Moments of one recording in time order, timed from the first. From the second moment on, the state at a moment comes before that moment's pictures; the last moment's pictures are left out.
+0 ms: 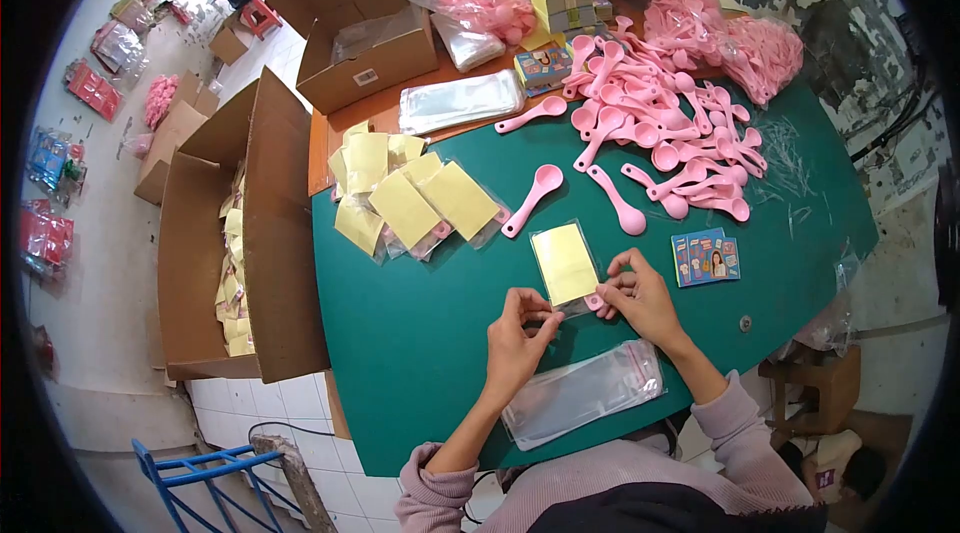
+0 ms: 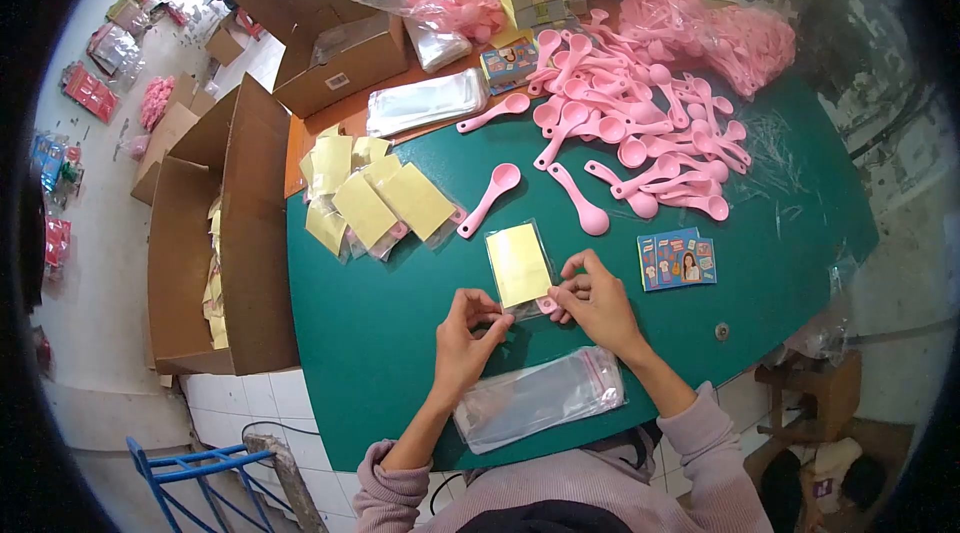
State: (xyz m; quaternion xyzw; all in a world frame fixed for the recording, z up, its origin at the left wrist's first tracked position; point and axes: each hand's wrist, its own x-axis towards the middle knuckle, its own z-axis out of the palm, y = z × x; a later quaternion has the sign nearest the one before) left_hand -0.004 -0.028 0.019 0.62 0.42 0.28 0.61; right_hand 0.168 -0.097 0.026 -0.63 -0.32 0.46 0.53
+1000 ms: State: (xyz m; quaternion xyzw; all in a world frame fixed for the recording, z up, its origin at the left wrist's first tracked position) left_hand 0.002 -0.049 0.030 0.91 0.19 0.11 0.36; right_hand 0.186 -0.045 0.055 -0.61 -0.75 0.02 0.24
